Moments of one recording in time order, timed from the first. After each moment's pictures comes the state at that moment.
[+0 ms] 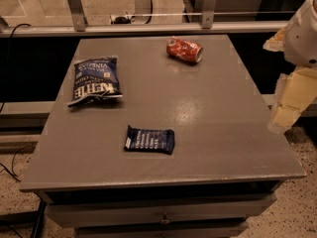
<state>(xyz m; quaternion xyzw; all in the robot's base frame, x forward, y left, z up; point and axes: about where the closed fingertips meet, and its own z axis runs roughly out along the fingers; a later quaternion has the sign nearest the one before) 0.438 -0.217 0.976 -0.60 0.78 -0.03 0.16</state>
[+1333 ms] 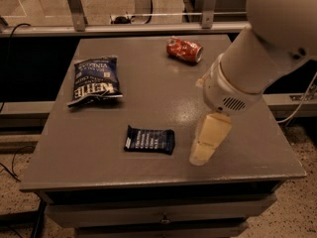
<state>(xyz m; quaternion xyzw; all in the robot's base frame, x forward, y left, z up) 0.433 -0.099 0.896 -0.62 0.76 0.05 0.19</state>
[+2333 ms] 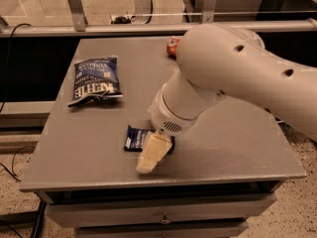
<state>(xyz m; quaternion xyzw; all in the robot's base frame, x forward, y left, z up) 0.441 0.008 0.831 -0.63 0.74 0.12 0.21</state>
